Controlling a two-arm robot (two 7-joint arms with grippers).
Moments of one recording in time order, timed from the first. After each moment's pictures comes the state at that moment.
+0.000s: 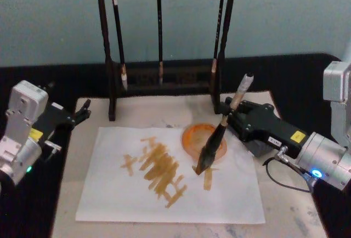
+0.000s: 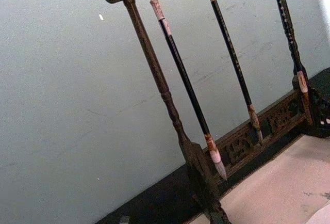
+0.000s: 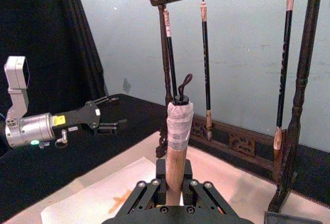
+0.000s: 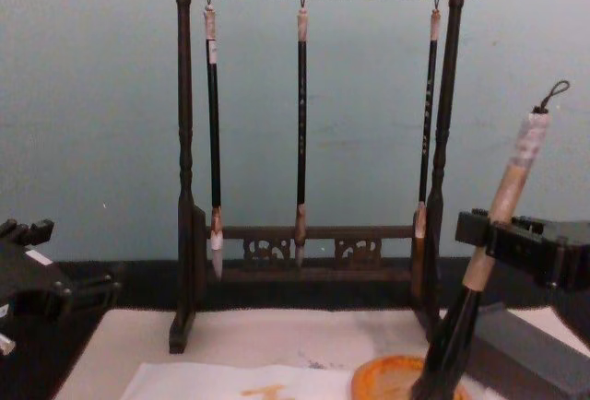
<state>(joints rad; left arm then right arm) -0.20 0.60 0.45 -1.41 -0.25 -0.12 0.03 0.11 0.59 -0.39 -1.65 0.69 0.01 0.47</state>
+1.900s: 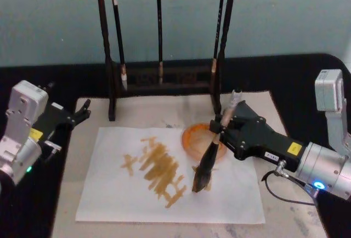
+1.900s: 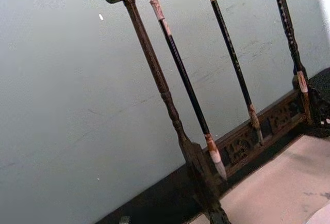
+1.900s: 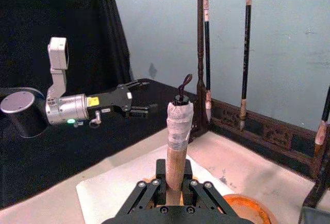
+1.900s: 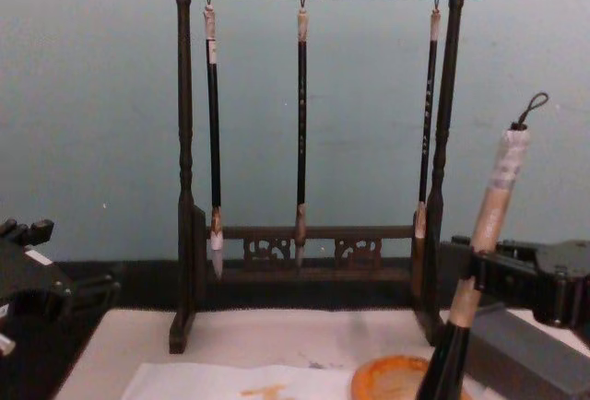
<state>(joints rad) -0.20 0.60 0.45 -1.41 -0.25 -0.12 0.03 0.08 0.63 -0.40 -1.72 0.68 0.07 0.54</state>
